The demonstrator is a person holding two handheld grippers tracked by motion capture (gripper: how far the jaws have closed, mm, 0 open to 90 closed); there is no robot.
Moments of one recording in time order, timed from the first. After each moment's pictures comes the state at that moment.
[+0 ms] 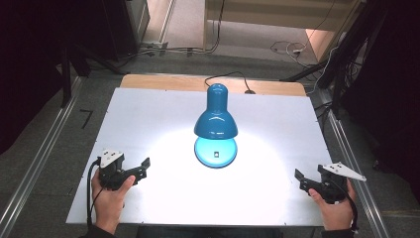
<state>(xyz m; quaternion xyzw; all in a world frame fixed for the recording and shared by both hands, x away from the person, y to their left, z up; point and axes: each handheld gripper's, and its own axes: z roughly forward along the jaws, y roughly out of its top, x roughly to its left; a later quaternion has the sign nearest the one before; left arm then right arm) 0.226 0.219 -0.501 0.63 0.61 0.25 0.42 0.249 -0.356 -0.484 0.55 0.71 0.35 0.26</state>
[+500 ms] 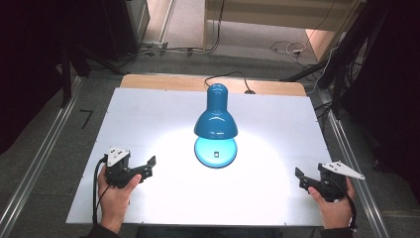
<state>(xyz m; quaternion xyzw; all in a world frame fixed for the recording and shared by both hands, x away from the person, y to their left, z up) 0.234 0.203 -0.499 0.64 0.59 0.25 0.44 0.252 -0.356 -0.484 0.56 0.71 0.35 0.26</state>
